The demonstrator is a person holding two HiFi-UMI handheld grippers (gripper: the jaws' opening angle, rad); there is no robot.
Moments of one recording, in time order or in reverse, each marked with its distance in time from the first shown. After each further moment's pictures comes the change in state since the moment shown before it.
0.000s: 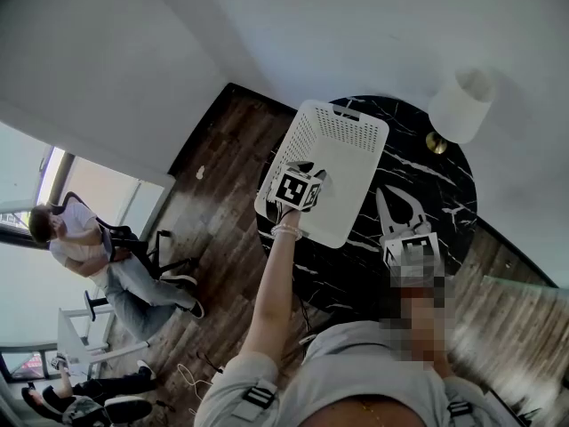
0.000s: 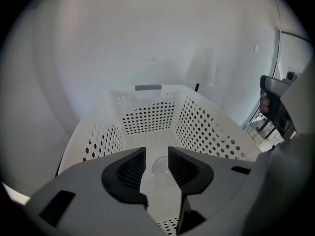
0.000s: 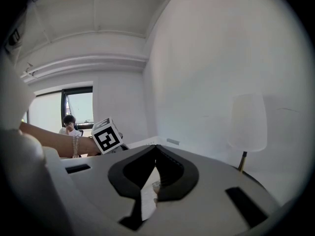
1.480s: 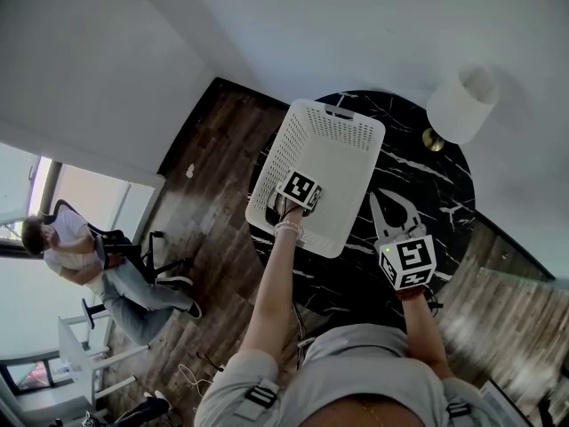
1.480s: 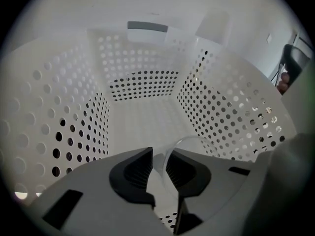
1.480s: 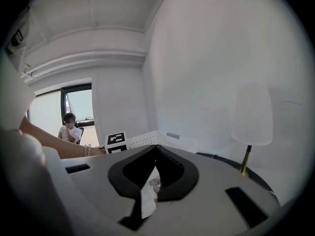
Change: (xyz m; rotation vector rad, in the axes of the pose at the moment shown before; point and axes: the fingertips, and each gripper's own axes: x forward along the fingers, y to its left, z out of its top) left arm 0.072 0.001 -0.070 -0.013 0.302 -0.096; right arm 0.020 -0.004 -0.018 0.009 0.054 0.010
